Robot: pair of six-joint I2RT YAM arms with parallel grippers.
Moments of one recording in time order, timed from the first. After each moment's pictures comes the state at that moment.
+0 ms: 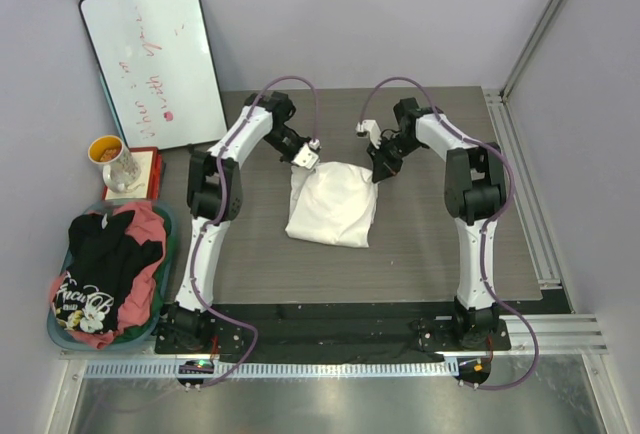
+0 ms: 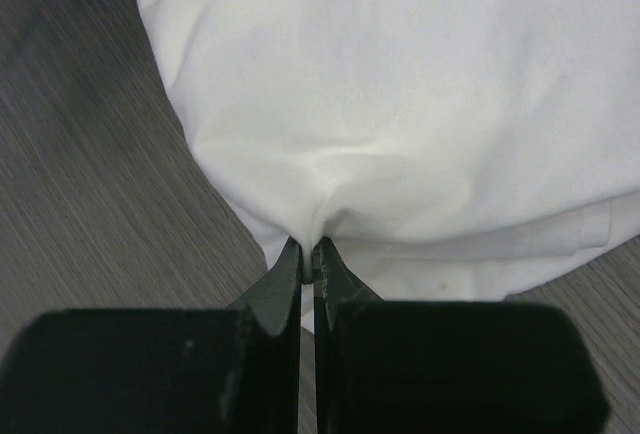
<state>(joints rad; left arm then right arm) -0.35 2.47 2.27 -1.33 0.84 2.04 0.20 2.27 1.80 -0.91 -0.67 -0.88</state>
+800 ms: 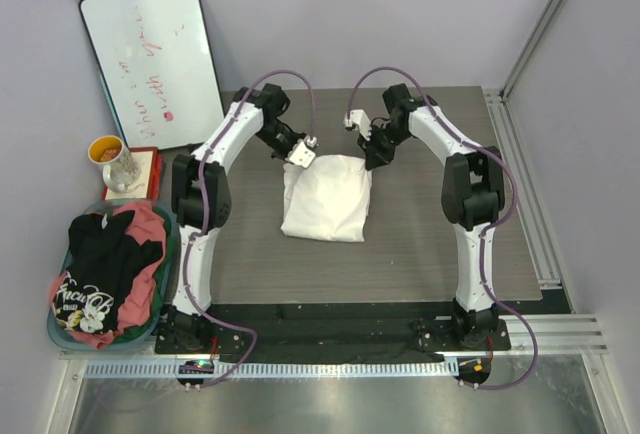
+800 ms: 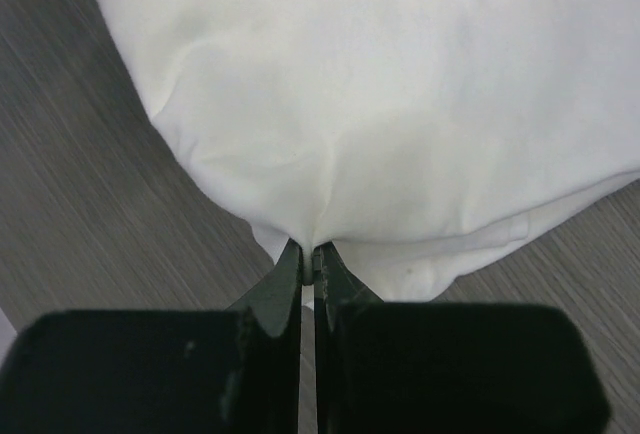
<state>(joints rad) -0.34 2.29 2.15 -1.32 0.76 1.98 0.27 2.22 1.90 -0.95 -0.59 -0.95</state>
